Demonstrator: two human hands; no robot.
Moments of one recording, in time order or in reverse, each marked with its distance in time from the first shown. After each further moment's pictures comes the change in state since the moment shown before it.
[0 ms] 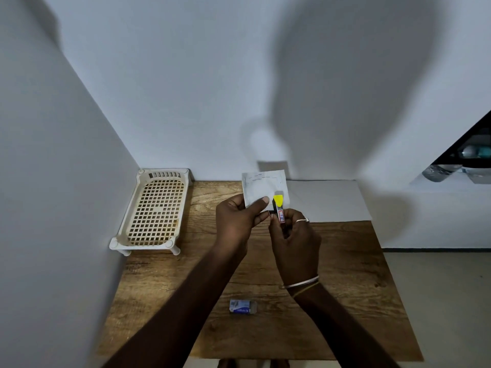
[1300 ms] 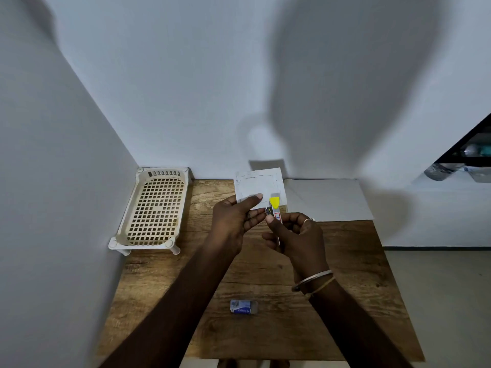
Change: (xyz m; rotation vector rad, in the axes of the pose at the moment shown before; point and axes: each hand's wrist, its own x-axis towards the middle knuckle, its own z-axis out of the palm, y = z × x) left_hand 0.016 0.006 -0.011 -0.099 0.044 -0.240; right_hand 0.010 -0.004 -0.013 0.703 -0.266 0.600
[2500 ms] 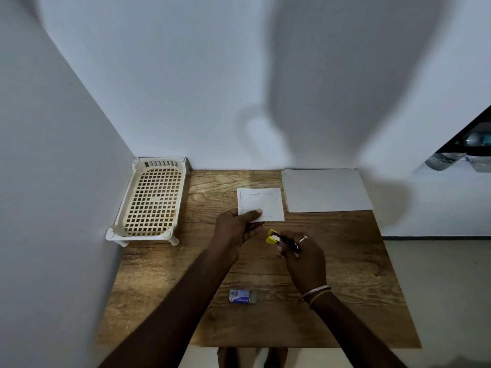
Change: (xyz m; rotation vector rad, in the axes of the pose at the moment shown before) left_hand 0.016 -0.044 -0.028 0.138 0.046 -0.117; right_hand 0.013 0.096 -0.058 -0.814 0.044 -0.441
